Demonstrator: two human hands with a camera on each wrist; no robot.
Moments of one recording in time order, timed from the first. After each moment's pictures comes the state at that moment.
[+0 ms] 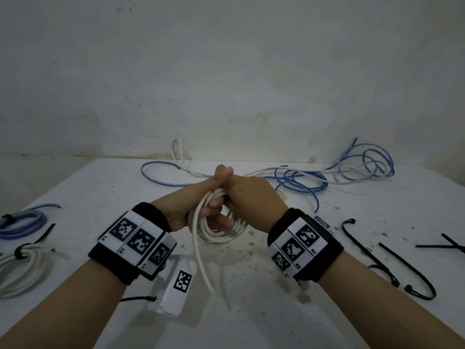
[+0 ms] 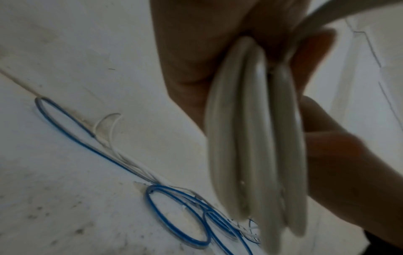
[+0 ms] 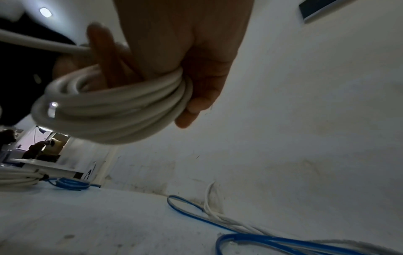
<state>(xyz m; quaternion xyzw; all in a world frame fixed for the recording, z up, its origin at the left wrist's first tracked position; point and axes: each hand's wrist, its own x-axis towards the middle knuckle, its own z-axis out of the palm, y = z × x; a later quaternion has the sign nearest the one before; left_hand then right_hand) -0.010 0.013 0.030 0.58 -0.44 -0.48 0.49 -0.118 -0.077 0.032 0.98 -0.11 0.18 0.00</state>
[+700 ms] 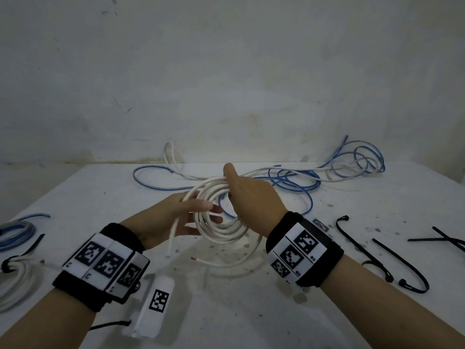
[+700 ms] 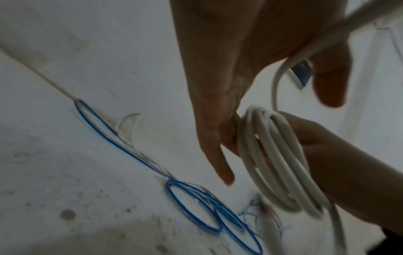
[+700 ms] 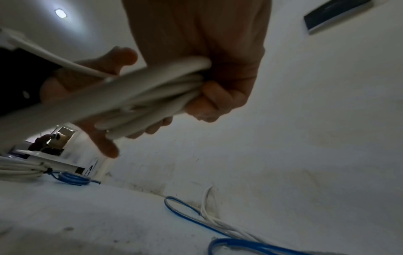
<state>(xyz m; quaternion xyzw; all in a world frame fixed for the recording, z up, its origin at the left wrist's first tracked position) -0.004 0.031 0.020 0.61 -0.43 -0.43 0.51 -0.123 -0.088 0.022 0.96 -0.21 0.16 0.06</state>
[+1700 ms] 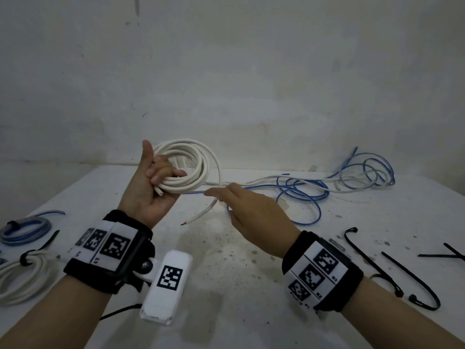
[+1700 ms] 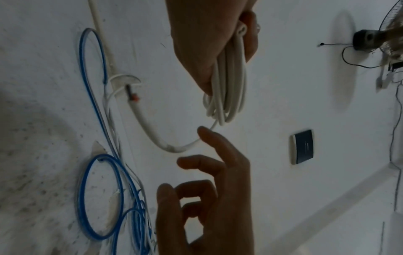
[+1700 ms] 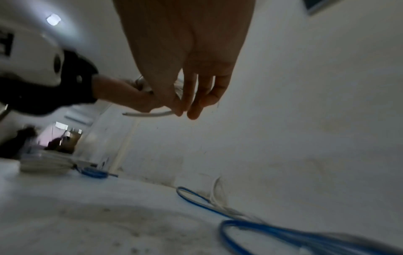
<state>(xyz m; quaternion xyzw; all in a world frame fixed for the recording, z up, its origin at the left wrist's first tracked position) 0.029 0.031 0.041 0.17 -0.19 -0.42 0.87 -0.129 -0.077 0.009 0.96 -0.04 0.27 0.04</state>
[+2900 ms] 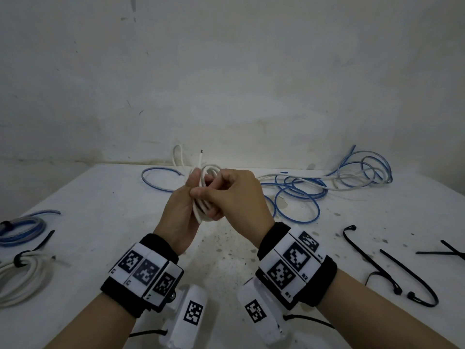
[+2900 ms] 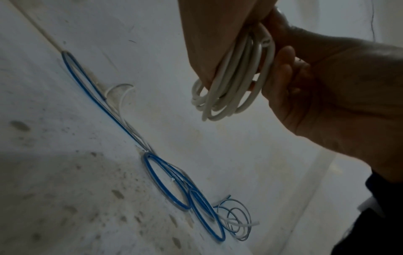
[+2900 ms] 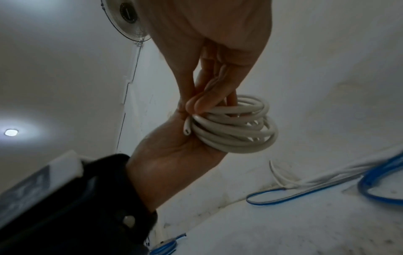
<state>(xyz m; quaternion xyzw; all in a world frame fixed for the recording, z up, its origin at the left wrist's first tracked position) -0.016 0.015 0.007 0.45 -0.34 -0.36 0.74 -0.105 -0.043 0.035 0.76 -0.16 0.36 -0.52</state>
